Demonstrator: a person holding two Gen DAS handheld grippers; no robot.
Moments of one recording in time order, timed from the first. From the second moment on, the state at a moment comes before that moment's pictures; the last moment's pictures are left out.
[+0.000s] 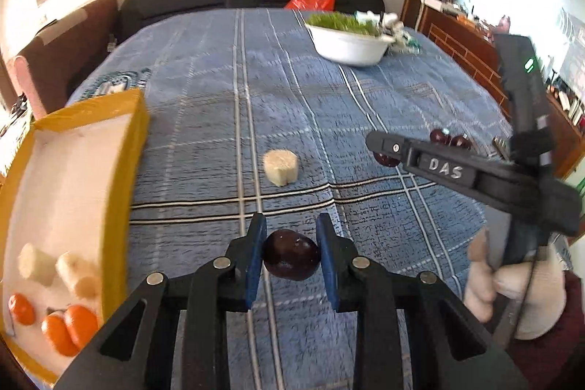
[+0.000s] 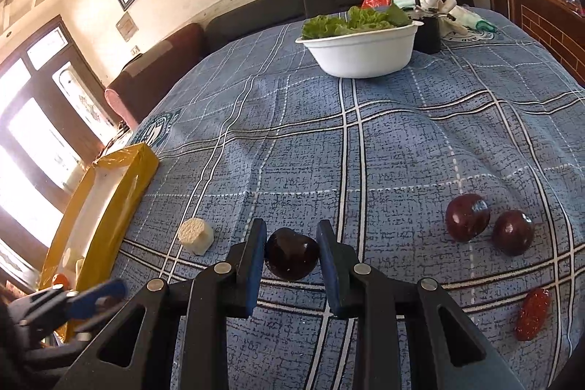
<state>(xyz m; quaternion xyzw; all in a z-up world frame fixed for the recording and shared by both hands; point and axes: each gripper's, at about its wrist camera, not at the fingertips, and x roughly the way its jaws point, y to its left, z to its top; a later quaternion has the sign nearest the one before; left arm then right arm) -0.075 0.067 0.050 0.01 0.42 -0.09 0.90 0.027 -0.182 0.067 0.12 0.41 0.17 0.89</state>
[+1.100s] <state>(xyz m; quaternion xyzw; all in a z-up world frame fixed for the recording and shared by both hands) -0.156 0.313 0.131 -0.14 0.32 0.08 0.93 -0.076 0.005 0.167 0.04 0.39 0.32 0.86</state>
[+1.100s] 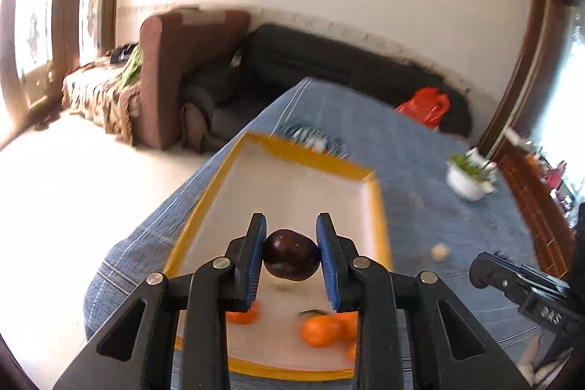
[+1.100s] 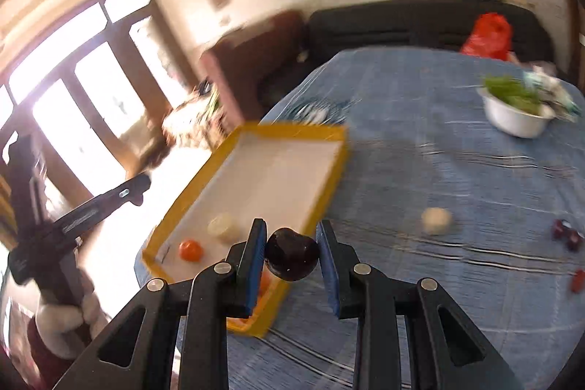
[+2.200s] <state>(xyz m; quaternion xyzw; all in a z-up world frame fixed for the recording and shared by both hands) -0.164 0.365 0.090 -0.29 0.33 0.10 0.89 -0.065 0.058 0.128 -0.03 0.40 0.33 0.86</state>
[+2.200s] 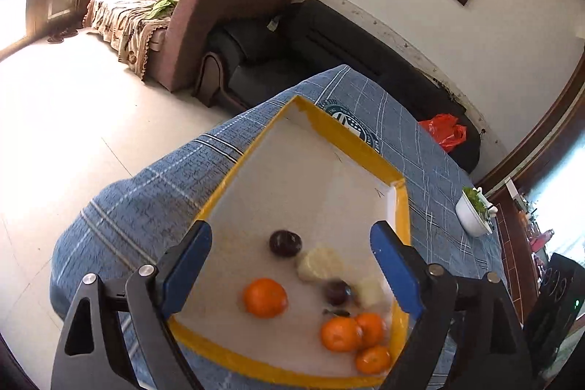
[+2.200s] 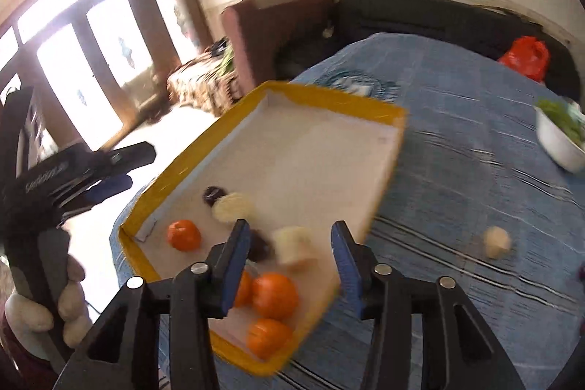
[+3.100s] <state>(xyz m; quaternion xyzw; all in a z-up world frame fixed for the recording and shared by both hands) -0.157 0.125 0.089 -0.13 0.40 -0.10 0.90 -0.113 -0.267 0.099 0.15 0.40 0.09 0.90</state>
